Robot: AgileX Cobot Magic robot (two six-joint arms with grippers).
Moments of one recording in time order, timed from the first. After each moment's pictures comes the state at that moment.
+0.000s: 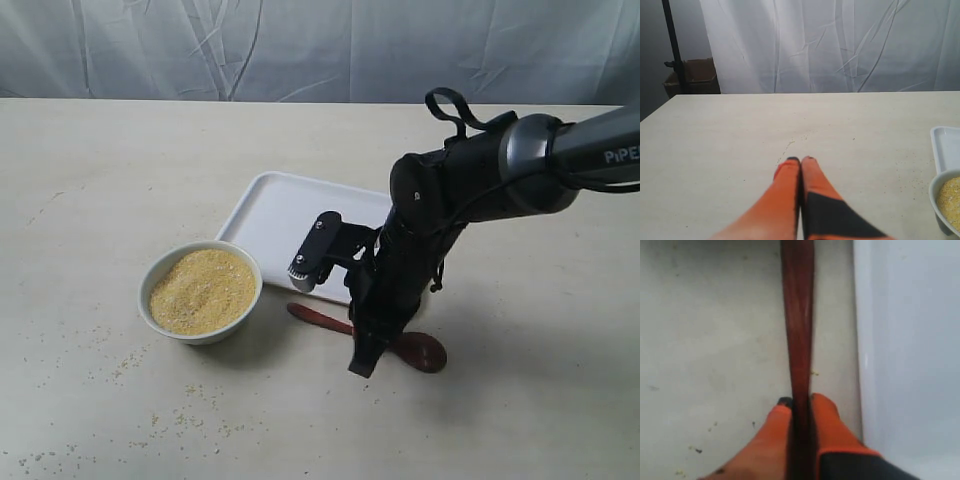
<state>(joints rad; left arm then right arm) 0.01 0.01 0.00 0.06 0.21 -0.03 0.66 1.95 -1.06 0.22 0.61 -0.78</state>
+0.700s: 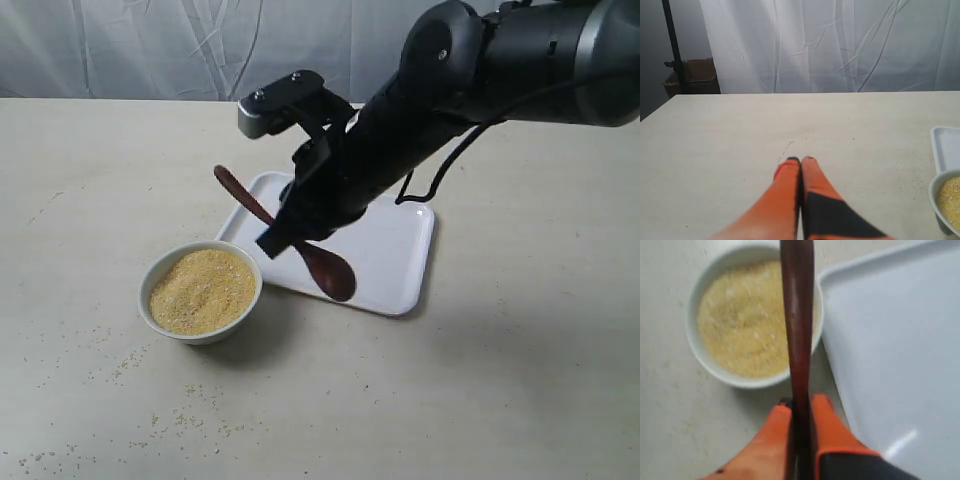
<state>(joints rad) 0.01 0.01 0.00 0.06 0.21 -0.03 0.66 1.78 -1.25 0.55 0.68 -0.70</state>
